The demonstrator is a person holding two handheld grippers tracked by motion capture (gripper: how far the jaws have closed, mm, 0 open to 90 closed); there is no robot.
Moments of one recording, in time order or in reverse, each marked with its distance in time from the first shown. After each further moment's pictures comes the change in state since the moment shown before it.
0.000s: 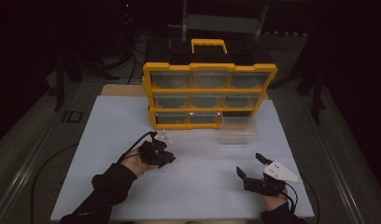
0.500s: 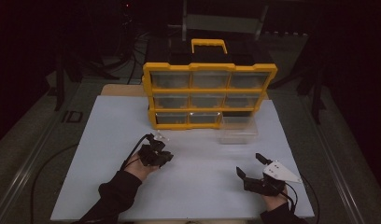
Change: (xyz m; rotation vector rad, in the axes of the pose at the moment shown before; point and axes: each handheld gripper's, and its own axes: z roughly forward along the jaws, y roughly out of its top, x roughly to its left) left arm 0.000 -0.011 0.009 -0.045 0.116 -0.167; right arm 0.000 0.000 0.000 0.003 -0.001 -0.003
